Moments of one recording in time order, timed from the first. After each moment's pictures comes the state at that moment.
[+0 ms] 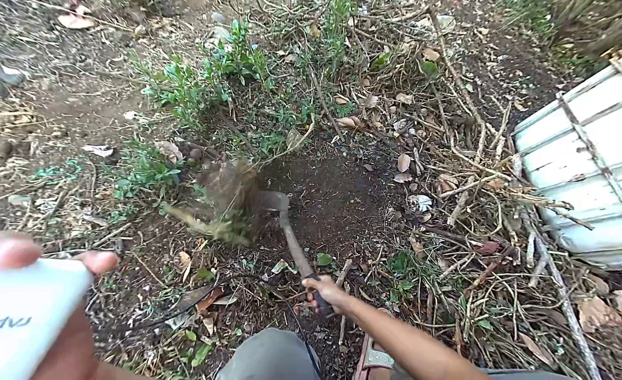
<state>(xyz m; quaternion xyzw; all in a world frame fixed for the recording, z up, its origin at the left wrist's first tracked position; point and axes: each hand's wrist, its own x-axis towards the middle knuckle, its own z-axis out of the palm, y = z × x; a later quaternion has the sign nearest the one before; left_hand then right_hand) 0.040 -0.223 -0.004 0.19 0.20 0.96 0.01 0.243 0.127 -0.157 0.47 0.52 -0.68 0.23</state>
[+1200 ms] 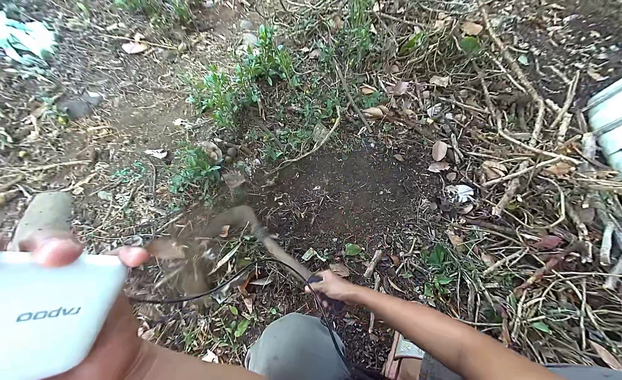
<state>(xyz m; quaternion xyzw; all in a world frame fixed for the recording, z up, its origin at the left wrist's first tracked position) 0.064 -0.224 0.067 0.19 0.26 0.94 -0.06 0.217 0.081 -0.146 0.30 0.63 -0.62 0.36</state>
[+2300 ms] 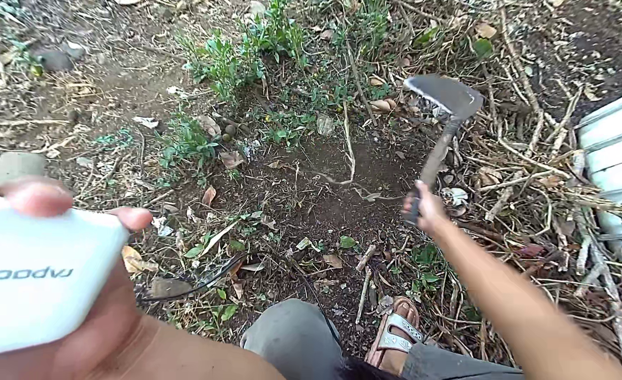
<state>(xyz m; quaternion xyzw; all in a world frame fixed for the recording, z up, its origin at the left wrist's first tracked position) 0.067 -0.205 0.073 0.16 0.30 0.94 -0.07 0.195 0.292 -0.054 0.53 0.54 -0.63 -0.15</state>
